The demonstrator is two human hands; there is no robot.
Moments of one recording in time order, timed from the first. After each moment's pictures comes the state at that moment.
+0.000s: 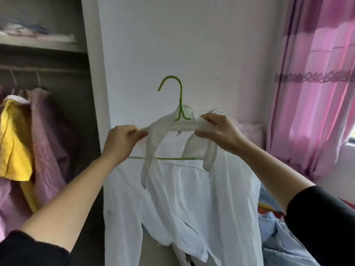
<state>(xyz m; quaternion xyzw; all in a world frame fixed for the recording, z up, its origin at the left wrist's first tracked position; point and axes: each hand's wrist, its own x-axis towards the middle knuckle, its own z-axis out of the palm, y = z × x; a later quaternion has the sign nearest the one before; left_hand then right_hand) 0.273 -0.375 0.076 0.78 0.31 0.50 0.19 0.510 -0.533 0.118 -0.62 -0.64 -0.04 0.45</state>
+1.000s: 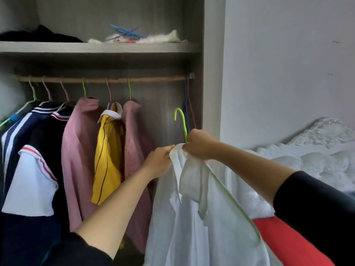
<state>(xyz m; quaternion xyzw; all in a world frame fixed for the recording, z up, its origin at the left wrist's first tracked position) 0.107 -0.081 0.061 0.81 0.46 0.31 0.17 0.252 -0.124 0.120 -0.67 -0.71 0.03 0.22</state>
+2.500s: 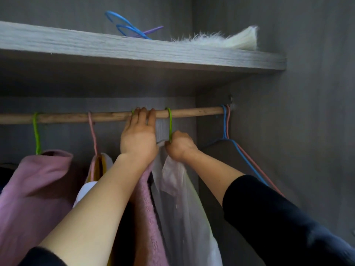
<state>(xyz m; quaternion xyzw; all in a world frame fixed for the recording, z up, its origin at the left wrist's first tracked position) 0.035 0.252 0.222 0.76 0.44 0.38 -0.29 0.161 0.251 0.210 -0.71 -0.60 -0.04 0.35</state>
